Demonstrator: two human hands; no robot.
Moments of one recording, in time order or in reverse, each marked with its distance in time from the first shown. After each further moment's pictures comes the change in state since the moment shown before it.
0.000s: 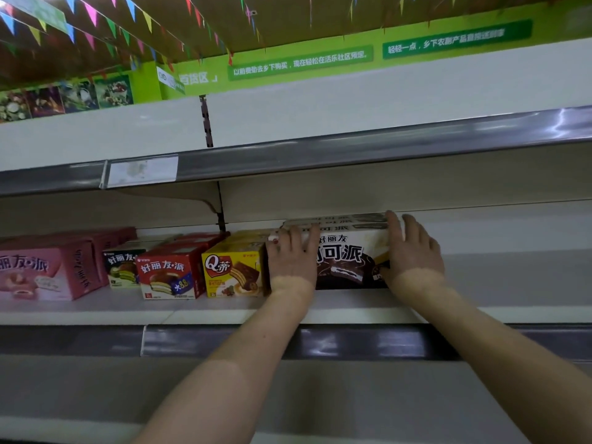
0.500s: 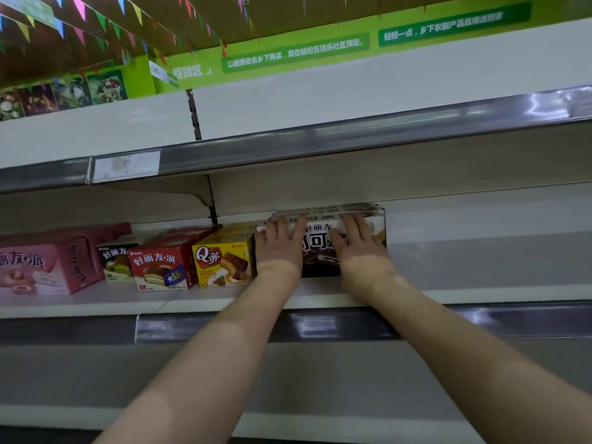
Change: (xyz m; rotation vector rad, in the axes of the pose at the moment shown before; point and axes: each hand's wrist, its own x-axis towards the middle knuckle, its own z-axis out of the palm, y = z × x) left_hand 0.001 -0.001 -0.010 -0.047 -0.091 -0.023; right_hand -0.019 -0.038 -0.006 -0.107 -0.156 -0.291
